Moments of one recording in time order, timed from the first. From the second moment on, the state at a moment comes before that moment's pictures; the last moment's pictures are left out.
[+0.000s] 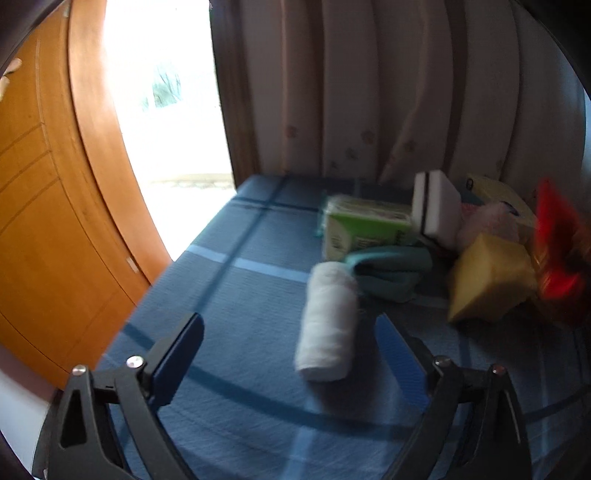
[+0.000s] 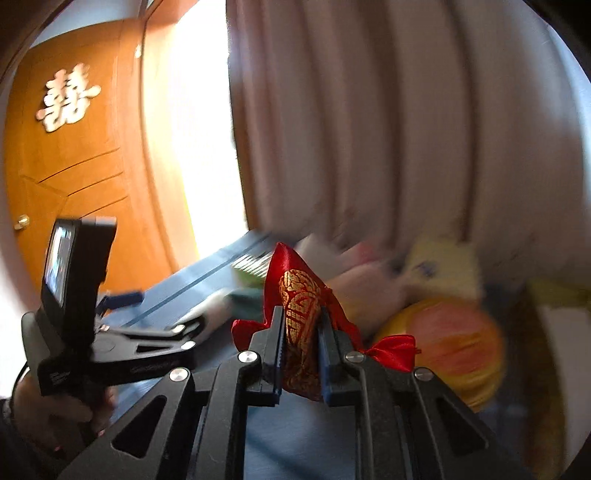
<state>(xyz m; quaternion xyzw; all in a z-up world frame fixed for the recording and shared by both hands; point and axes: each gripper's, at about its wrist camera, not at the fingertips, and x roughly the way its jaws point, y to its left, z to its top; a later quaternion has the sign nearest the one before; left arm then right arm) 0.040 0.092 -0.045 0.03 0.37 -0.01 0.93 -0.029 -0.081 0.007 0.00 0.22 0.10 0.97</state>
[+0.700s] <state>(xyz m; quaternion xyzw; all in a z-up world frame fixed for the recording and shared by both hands) 0.035 0.075 -0.054 0.03 0.36 -0.01 0.93 -0.047 -0.117 0.014 0.02 0.12 0.00 0.99</state>
